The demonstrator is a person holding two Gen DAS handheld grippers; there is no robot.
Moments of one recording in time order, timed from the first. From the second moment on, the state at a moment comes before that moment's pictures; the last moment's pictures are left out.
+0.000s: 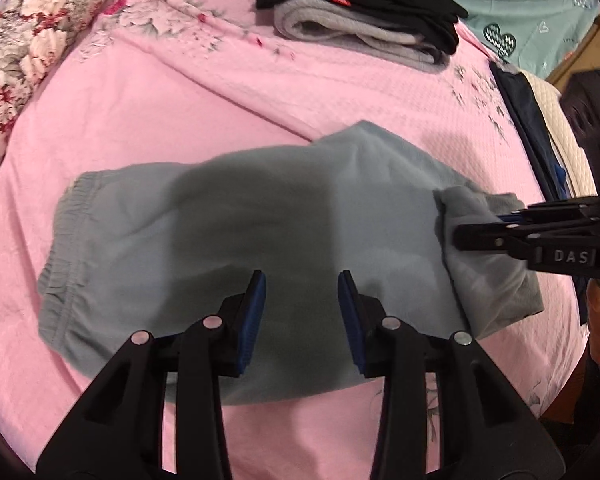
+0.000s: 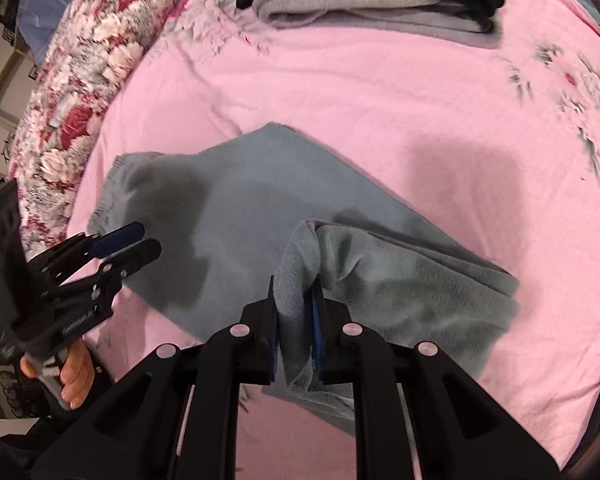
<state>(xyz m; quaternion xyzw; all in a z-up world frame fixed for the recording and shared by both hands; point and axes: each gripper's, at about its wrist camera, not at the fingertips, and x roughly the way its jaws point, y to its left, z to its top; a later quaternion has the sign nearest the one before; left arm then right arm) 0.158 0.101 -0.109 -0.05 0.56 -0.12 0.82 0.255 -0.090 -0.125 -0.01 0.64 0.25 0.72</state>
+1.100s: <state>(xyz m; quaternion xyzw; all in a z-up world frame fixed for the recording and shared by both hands) 0.100 0.257 -0.045 -0.20 0.52 0.08 0.83 0.209 -0.121 -0.106 -0.03 0.59 0.25 0.77</state>
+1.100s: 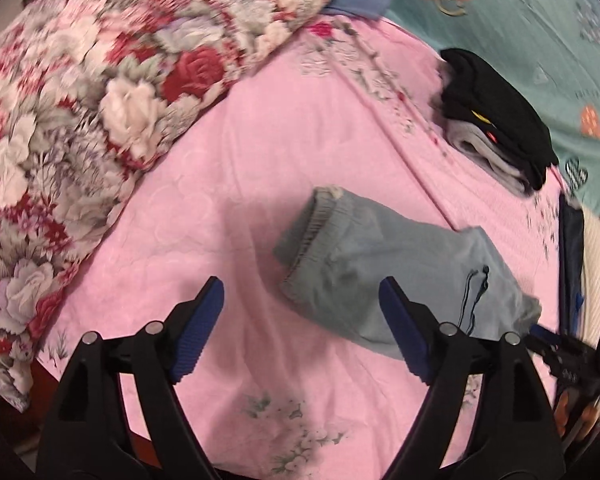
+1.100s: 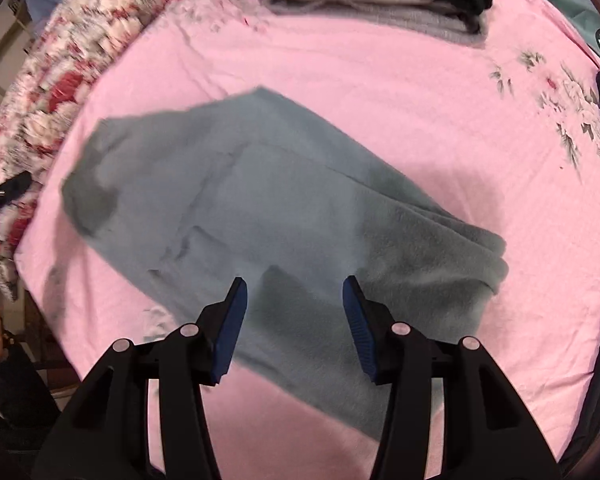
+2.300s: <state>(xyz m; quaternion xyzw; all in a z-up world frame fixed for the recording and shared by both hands) 0.174 0.212 -0.088 -0.16 0.56 -0.14 0.80 0.119 -0.191 -0.070 0.07 0.56 0.22 0.80</state>
